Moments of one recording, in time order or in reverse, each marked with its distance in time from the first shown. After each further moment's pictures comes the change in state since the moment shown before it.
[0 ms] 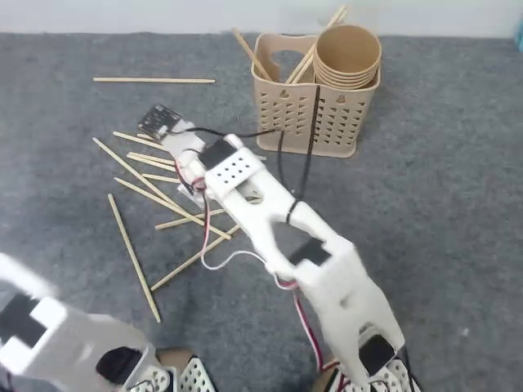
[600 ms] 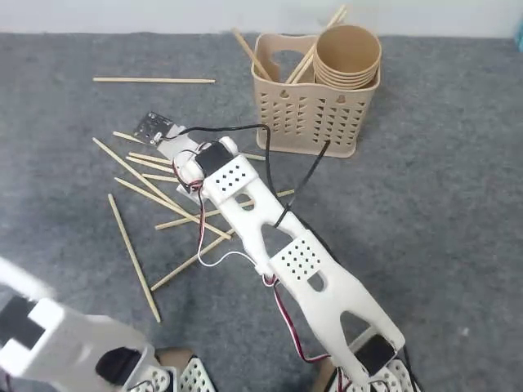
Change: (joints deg) left arm -1.6 0.1 0.4 -0.7 0.0; right arm 0.4 33.1 -49.1 16.1 6.1
